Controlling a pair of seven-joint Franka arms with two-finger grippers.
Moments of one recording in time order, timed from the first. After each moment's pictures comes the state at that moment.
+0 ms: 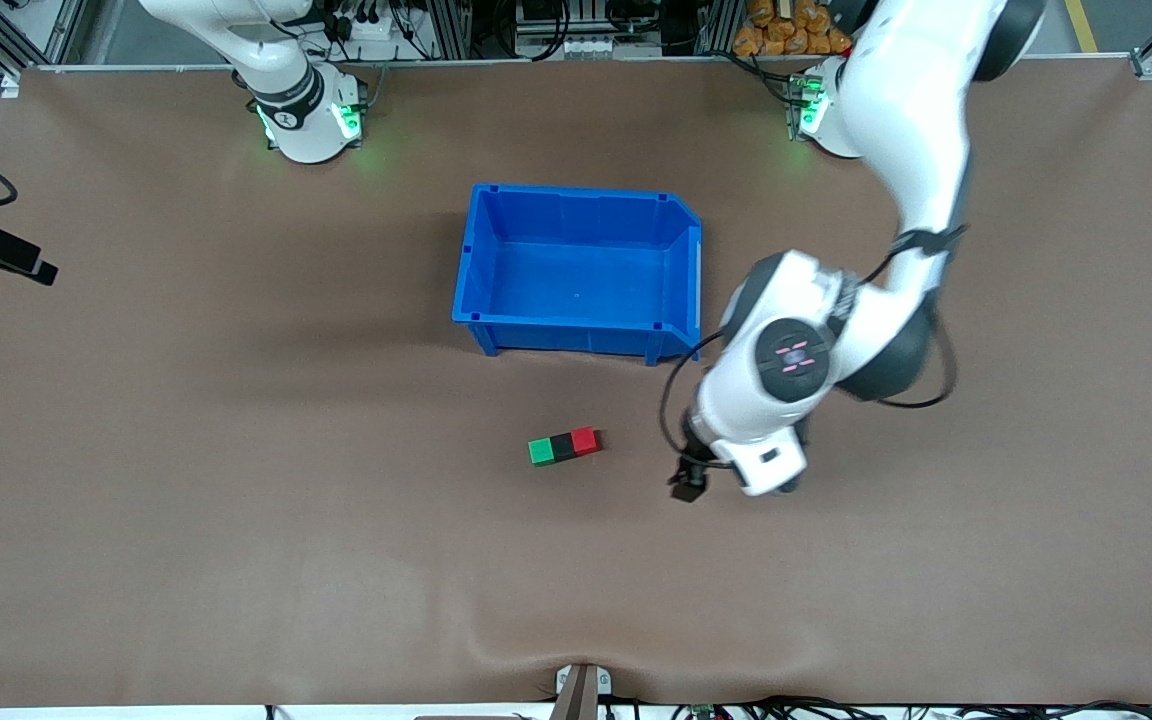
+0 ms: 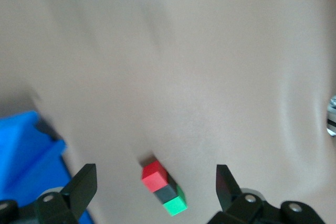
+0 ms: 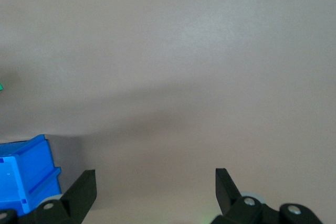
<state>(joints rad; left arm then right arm) -0.45 0.72 -0.02 -1.07 -0.08 1.83 -1.64 0.02 0.02 -0.16 -1.56 0.06 1.51 0.03</state>
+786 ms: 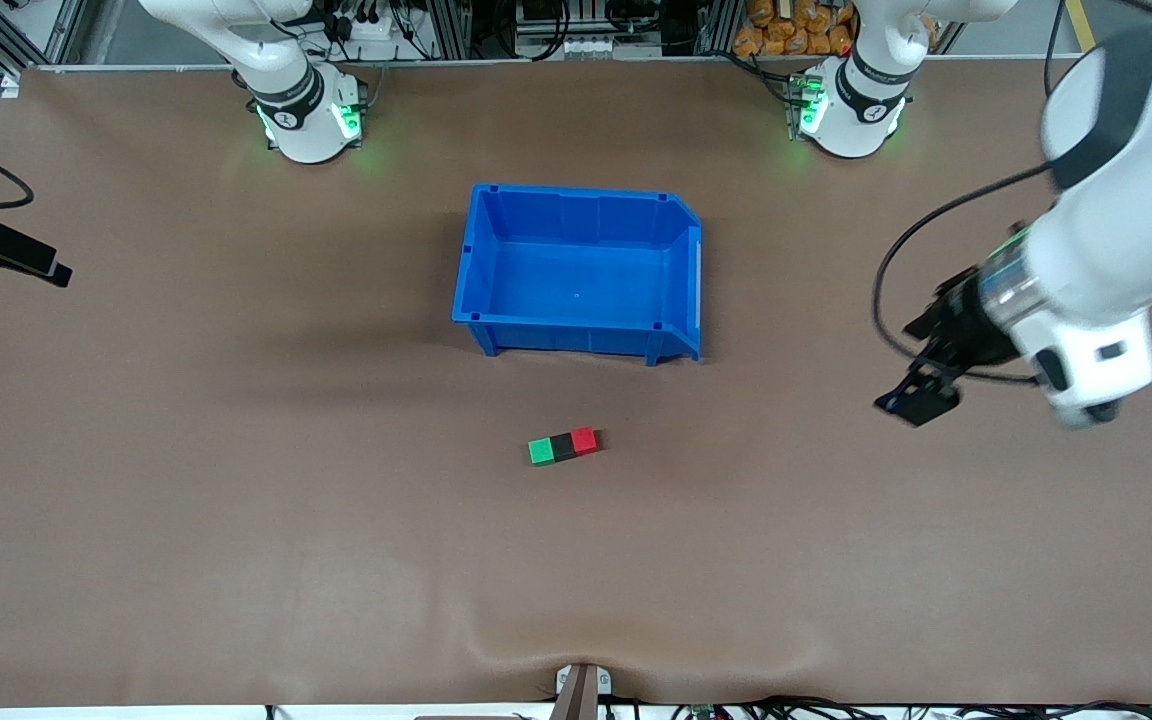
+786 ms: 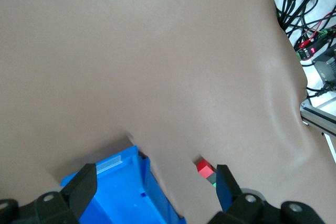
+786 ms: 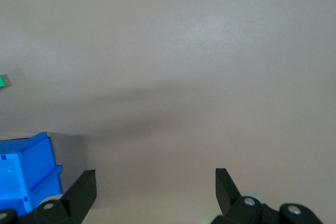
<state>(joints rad) -0.24 0.39 -0.02 -1.07 -0.08 1.48 -1.28 0.02 0.02 -0.15 -1.56 0.06 1.52 0.03</state>
